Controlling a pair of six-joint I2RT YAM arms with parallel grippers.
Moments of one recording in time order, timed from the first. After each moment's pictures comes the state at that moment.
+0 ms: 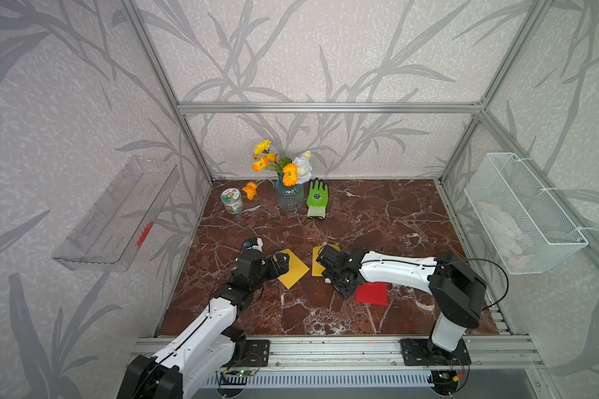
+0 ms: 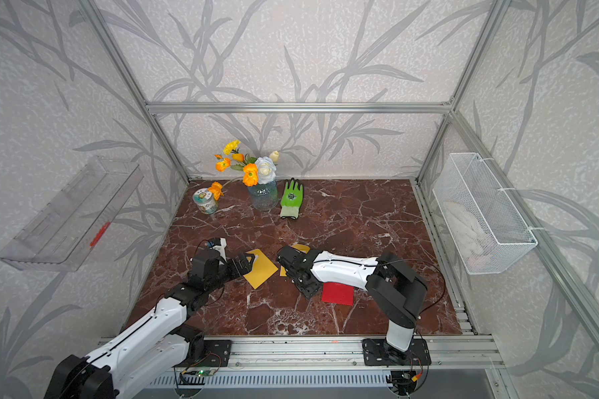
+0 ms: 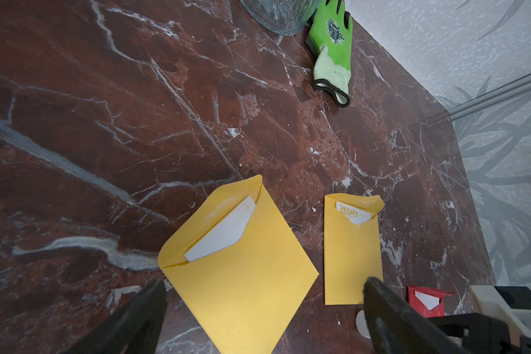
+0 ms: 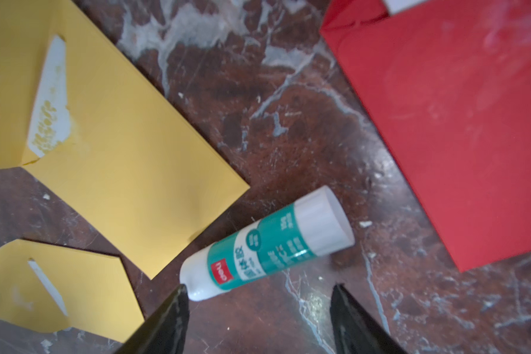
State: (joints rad) left arm -0.33 0.88 0.32 -0.07 0.06 -0.67; right arm 1.00 1.79 1.13 -0.68 0.08 1.86
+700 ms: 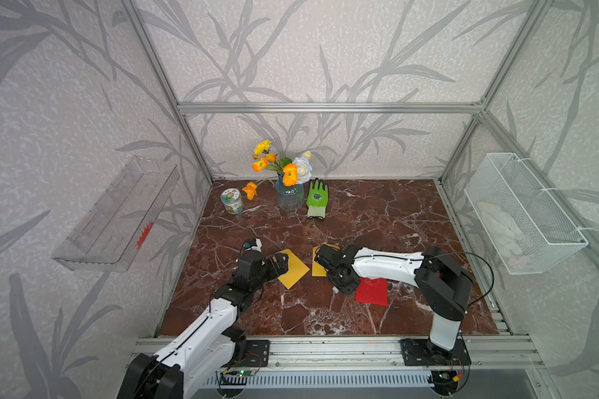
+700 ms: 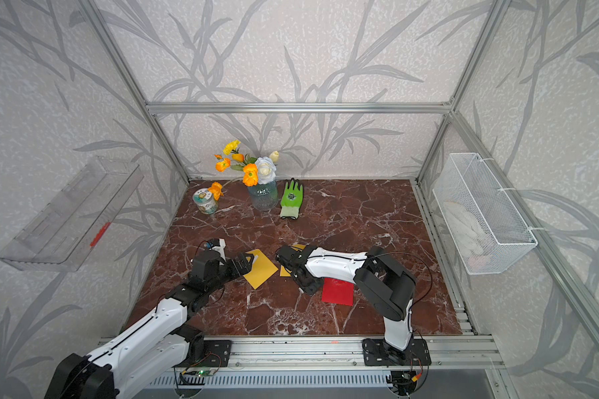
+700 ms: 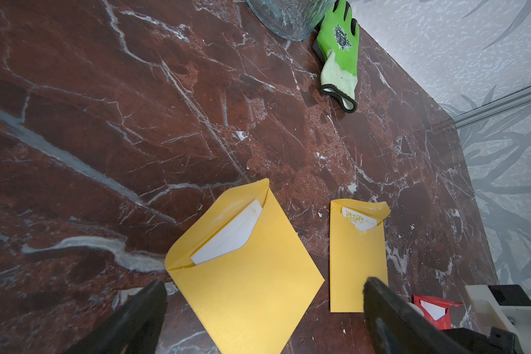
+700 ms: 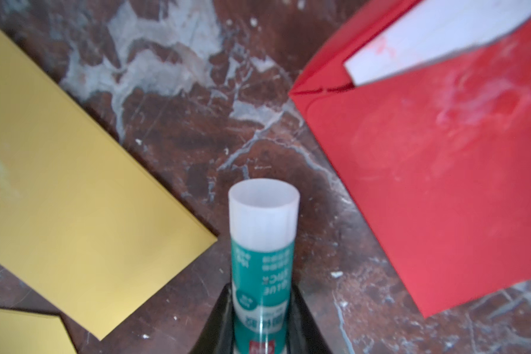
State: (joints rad) left arm -0.33 0.89 0.31 -0.06 0.04 -0.69; right arm 0.96 1.86 1.18 -0.78 0.11 1.76
